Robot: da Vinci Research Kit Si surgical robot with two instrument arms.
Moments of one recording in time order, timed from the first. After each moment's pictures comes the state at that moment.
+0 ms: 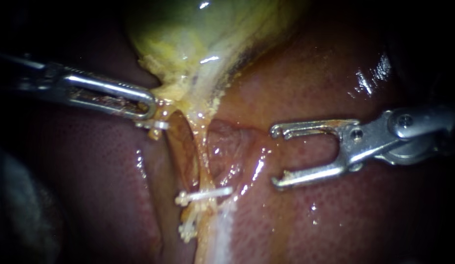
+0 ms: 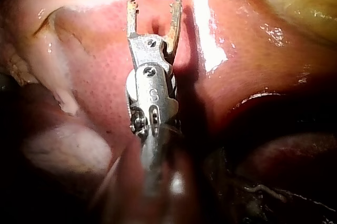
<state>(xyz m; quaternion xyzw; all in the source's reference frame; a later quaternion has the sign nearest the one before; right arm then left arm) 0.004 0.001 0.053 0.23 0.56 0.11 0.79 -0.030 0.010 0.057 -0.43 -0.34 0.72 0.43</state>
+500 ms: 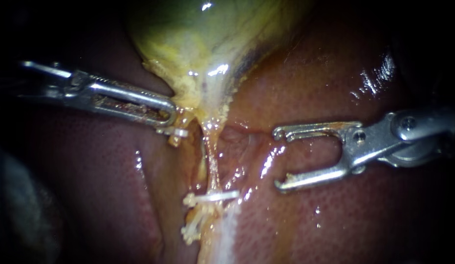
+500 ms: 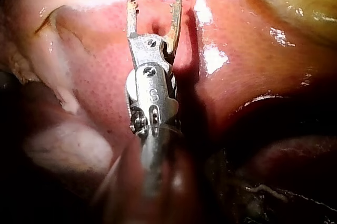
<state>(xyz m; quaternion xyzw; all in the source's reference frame) 0.004 0.001 0.053 0.23 0.56 0.11 0.79 -0.031 0.010 0.059 -0.43 -0.34 0.72 0.42</state>
